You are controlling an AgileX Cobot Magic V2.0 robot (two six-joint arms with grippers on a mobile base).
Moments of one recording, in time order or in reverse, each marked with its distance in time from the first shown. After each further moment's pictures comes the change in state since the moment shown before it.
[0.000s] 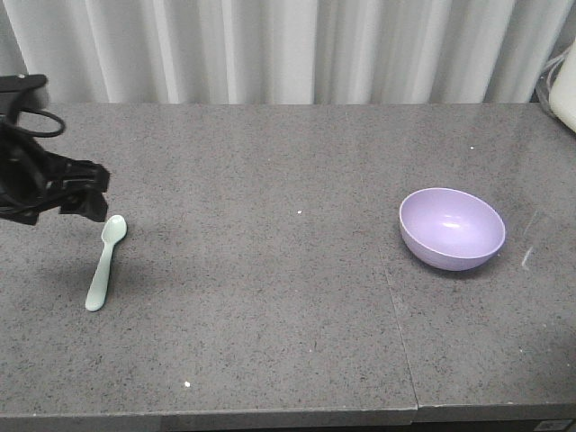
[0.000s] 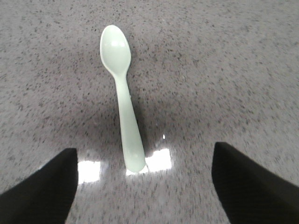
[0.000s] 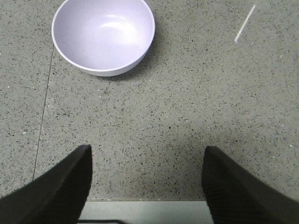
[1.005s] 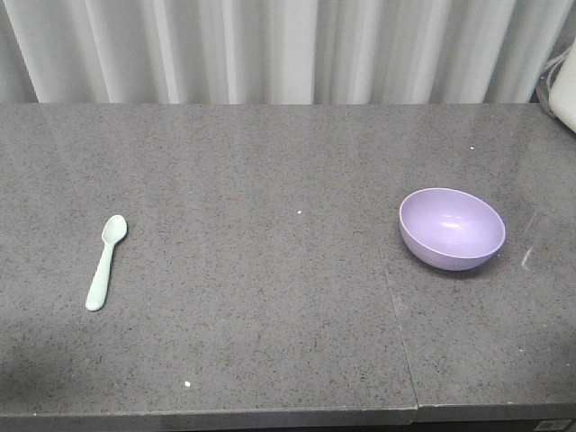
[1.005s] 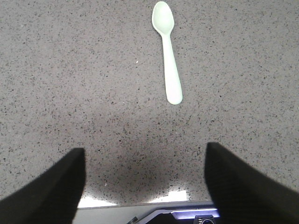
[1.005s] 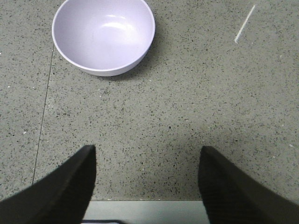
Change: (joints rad) left arm 0.087 -0.568 0.363 0.067 -0.004 0.004; right arm 0.000 0.000 0.000 0.000 0.000 0.000
